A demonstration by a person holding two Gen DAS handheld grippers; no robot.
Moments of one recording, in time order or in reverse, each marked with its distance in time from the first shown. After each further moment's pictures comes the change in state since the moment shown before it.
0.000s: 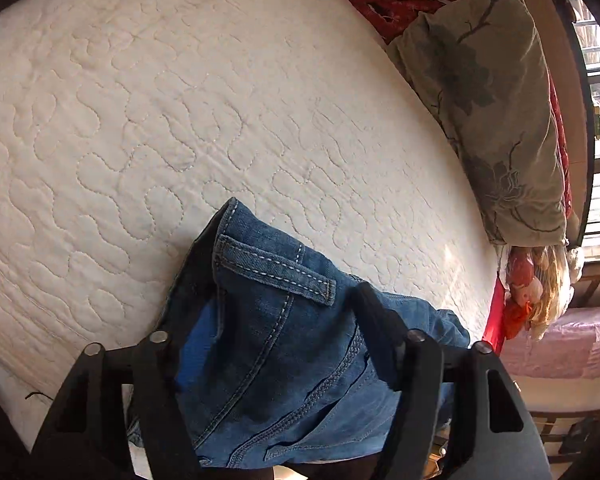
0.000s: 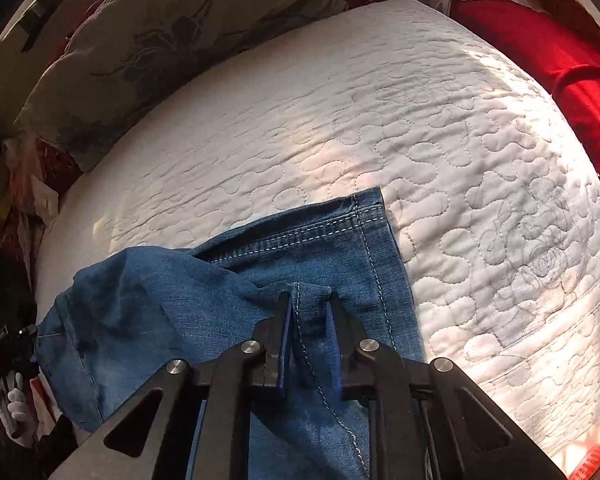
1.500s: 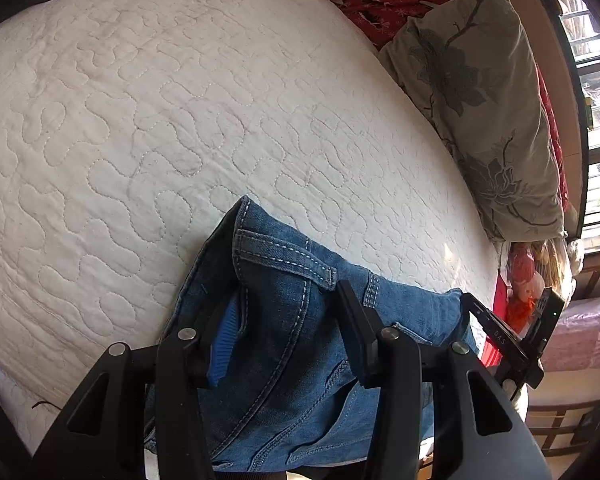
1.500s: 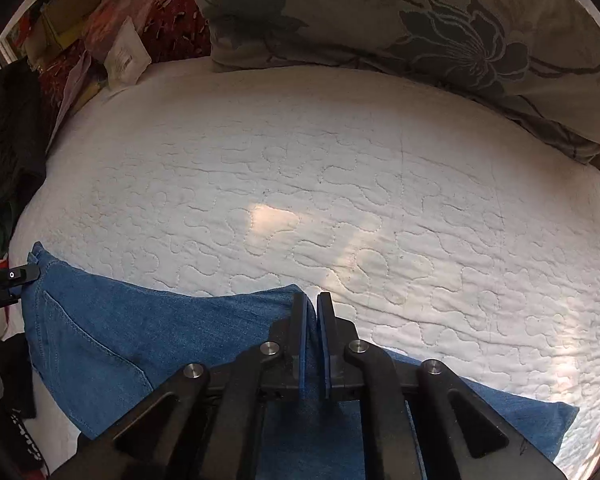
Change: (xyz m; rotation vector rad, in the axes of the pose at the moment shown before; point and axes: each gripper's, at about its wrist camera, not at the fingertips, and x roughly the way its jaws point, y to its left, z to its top) left arm -0.011 0.002 -0.005 0.058 -0.054 0.014; right arm 0.081 0.255 0.024 -0.554 0.113 0.060
